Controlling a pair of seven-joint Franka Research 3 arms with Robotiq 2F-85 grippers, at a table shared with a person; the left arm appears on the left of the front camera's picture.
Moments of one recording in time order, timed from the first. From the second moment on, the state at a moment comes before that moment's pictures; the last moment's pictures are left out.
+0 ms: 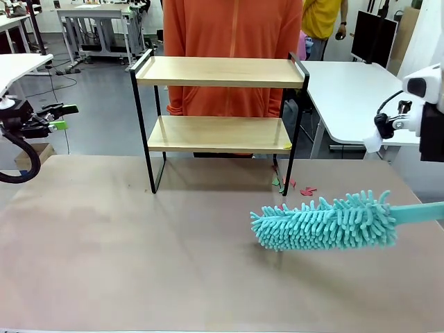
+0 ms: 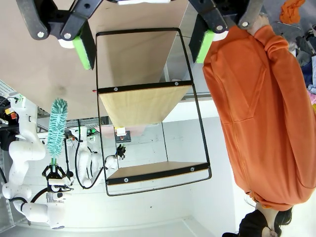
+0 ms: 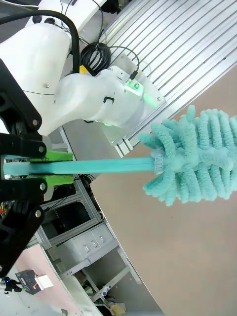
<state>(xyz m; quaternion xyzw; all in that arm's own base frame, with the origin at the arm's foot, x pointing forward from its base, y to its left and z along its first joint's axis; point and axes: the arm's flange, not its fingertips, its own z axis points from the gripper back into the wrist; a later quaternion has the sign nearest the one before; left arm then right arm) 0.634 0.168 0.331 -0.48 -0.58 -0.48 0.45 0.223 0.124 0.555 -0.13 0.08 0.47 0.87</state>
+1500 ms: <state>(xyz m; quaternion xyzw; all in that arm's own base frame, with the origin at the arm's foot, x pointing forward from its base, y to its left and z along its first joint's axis) 0.385 -0.016 0.356 -0.51 -0.52 -0.43 0.53 0.375 0.103 0.532 0.01 -0.16 0.73 0.66</state>
